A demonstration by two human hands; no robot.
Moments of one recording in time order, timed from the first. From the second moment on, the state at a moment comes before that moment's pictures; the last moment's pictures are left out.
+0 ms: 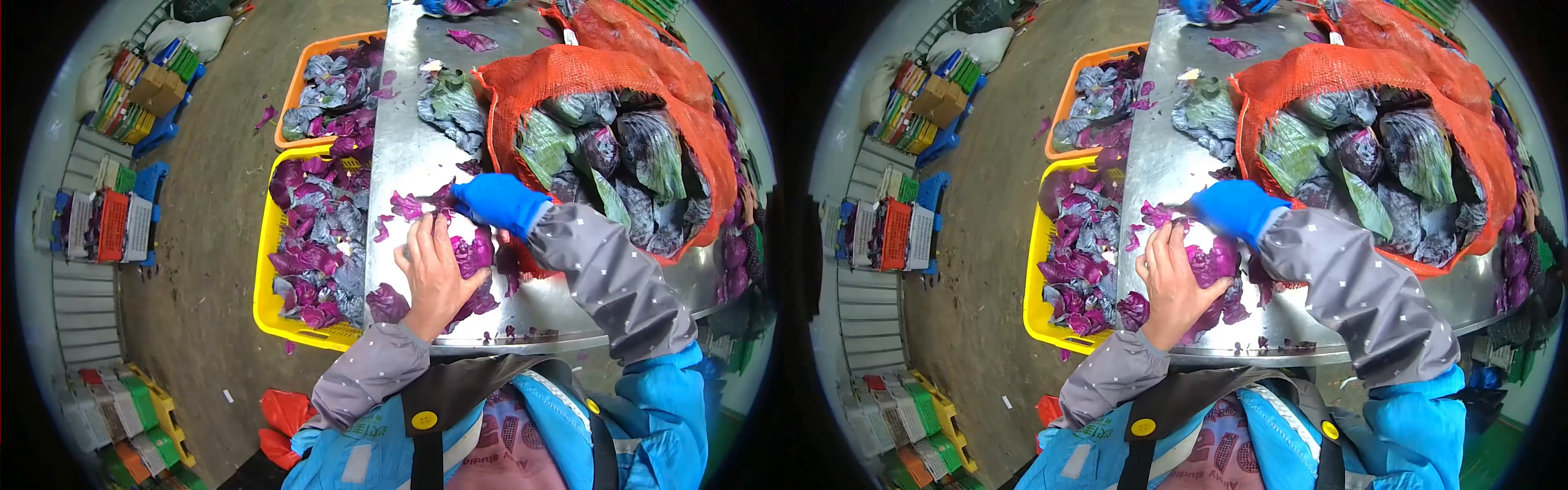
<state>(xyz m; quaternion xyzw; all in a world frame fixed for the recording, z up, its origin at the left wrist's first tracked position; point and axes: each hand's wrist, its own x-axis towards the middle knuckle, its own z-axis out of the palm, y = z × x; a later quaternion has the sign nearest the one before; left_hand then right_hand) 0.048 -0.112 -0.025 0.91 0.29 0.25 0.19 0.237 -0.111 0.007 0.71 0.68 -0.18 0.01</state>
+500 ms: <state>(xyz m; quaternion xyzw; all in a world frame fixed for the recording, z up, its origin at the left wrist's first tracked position) 0.009 -0.116 -0.047 0.85 0.33 0.33 0.25 0.217 -0.151 0.014 0.72 0.51 -0.28 -0.38</state>
